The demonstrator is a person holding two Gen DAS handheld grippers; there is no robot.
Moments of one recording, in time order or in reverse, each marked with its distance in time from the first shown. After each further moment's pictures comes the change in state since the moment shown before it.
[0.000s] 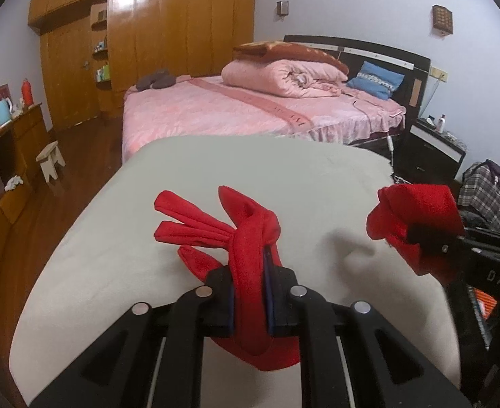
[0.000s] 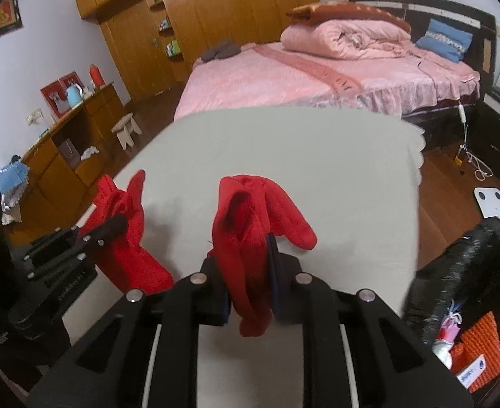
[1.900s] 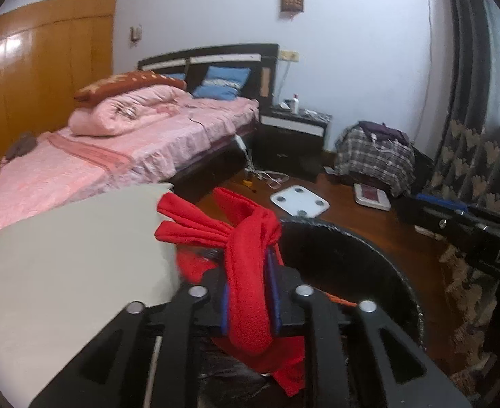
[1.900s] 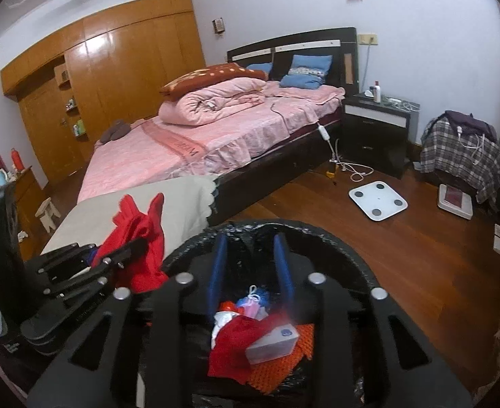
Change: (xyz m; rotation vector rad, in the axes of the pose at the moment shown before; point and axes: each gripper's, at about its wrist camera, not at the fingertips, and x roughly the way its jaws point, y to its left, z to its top) left arm -0.033 -0.302 0.012 0.327 -0.048 -0.469; right arm -0.216 -0.200 -0.081 0.248 -0.264 -0.396
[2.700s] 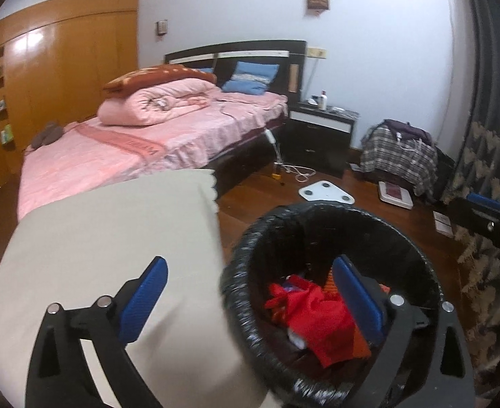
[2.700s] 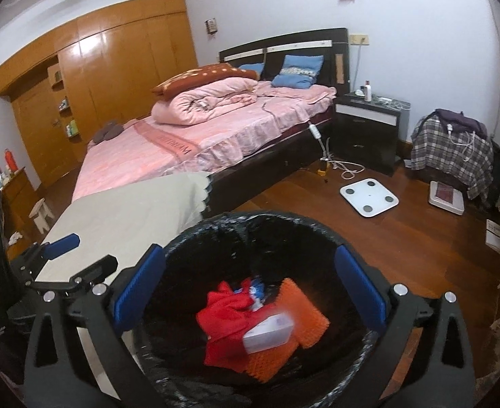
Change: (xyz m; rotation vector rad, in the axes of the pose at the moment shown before) left arm -0.049 0.045 -0.018 -0.053 0.008 0.139; right arm -0.019 0.021 -0.010 -0.007 0.010 -0.004
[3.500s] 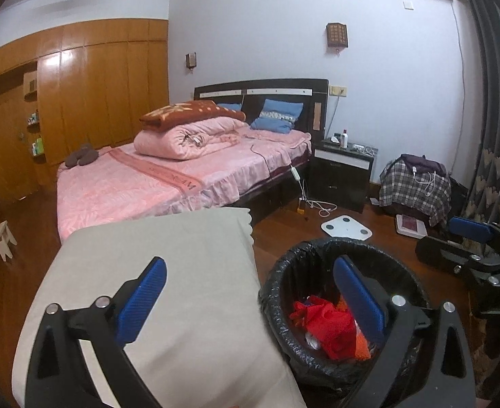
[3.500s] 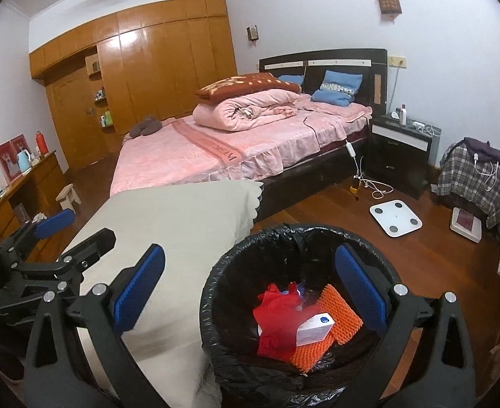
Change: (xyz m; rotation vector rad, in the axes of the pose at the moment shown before) left arm -0.110 0.015 0.015 -0.024 -0.150 0.102; right arm -0.057 0.067 0.017 -0.102 -0.042 0.098
